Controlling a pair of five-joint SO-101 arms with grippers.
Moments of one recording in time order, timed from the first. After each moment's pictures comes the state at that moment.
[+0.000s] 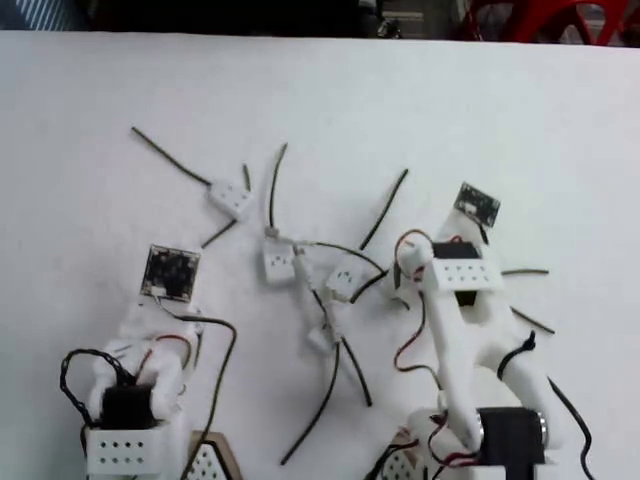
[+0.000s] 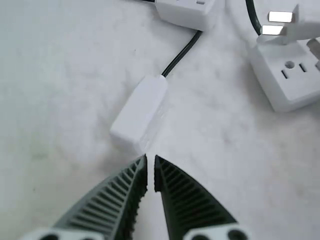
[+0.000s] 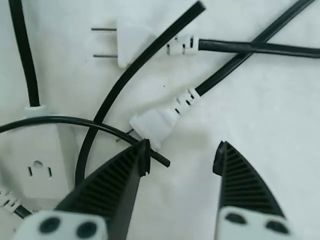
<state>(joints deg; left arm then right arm) -6.5 -103.2 97.2 63.8 -11.9 -4.9 -15.9 50.2 54.7 -30.3</state>
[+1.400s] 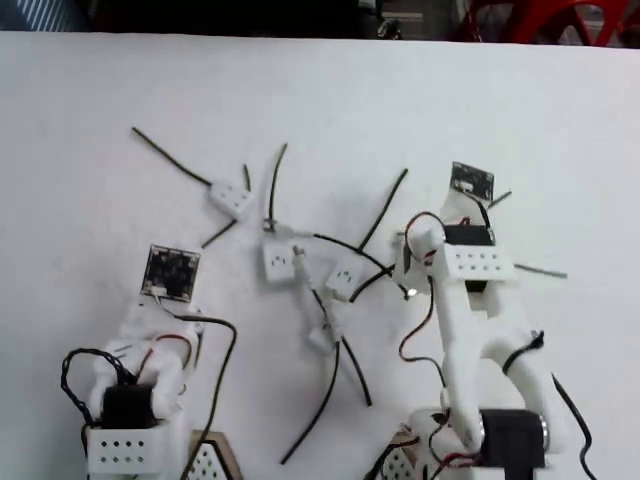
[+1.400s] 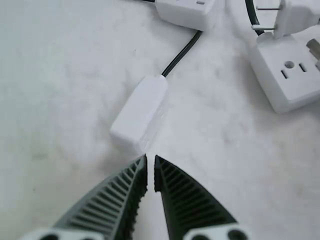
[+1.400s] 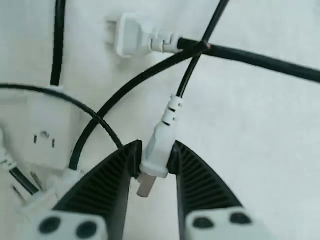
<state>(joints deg) -6.5 -103.2 97.2 63.8 -11.9 -2.6 -20.4 42.9 64.6 -11.7</state>
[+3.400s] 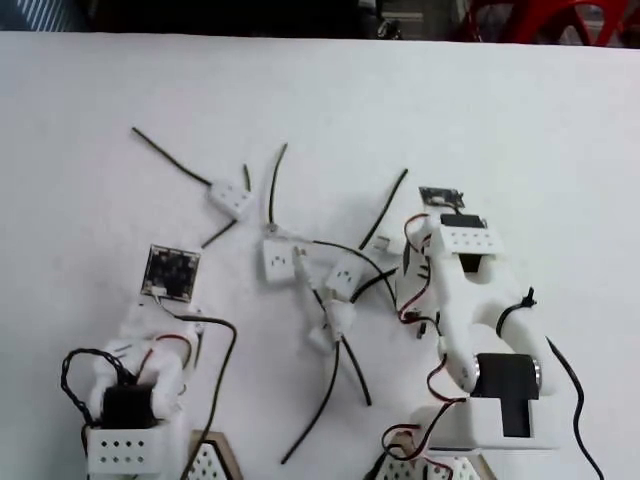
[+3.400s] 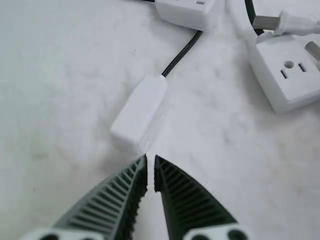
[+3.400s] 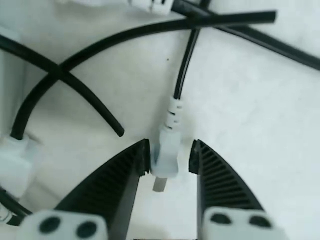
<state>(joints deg) -6.5 -103.2 97.2 63.8 -11.9 -1.1 -2.2 38.2 69.1 0.6</state>
